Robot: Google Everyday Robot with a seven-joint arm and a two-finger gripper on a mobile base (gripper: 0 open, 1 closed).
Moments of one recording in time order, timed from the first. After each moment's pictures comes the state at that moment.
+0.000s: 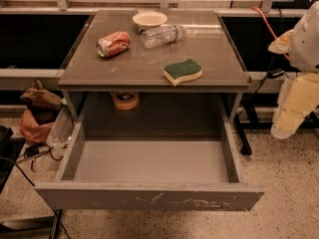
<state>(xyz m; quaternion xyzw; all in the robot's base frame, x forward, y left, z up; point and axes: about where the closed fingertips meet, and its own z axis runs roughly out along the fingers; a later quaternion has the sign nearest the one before) 0.438 -0.217 0.976 -0.60 0.78 -0.03 0.16</state>
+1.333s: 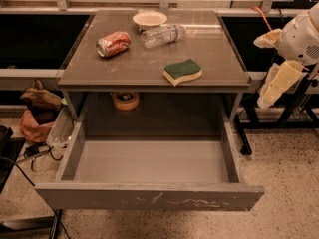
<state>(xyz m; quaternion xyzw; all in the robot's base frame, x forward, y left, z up) 0.550 -0.244 0.932 -0.62 0.74 0.07 0.26</state>
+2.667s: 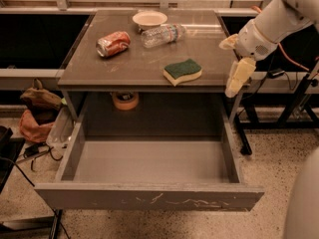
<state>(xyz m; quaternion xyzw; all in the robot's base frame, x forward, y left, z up) 0.648 -0.206 0.872 -0.66 0.71 0.09 0.24</state>
